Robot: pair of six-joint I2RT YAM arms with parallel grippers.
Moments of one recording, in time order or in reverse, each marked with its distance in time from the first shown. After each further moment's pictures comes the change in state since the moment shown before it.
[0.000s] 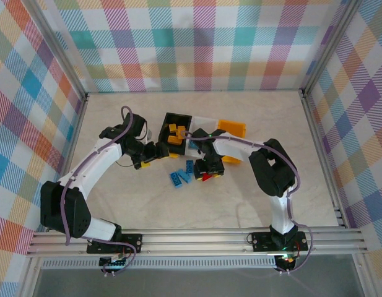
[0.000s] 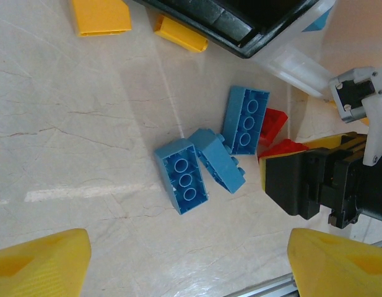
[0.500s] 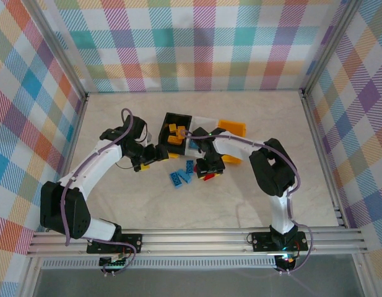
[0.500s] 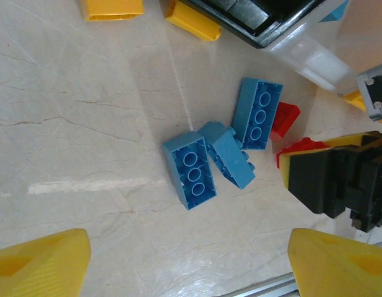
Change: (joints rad) left arm 0.000 -0.007 -0.031 0.003 0.000 -0.006; right arm 0.000 -0.033 0.003 -0.043 0.023 -0.021
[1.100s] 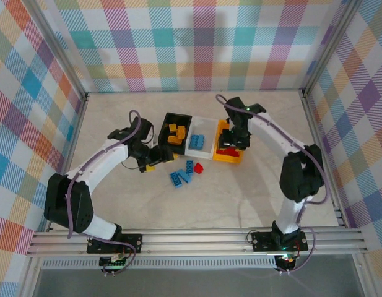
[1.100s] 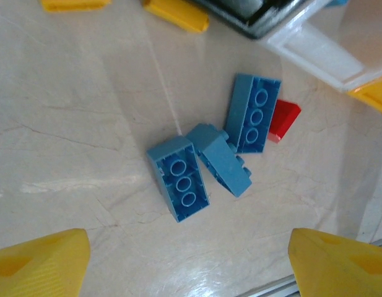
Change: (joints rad) left arm -0.062 0.059 -0.029 0.076 0.016 -0.016; right arm -0.295 -0.150 0.134 -0.100 0.007 -0.027
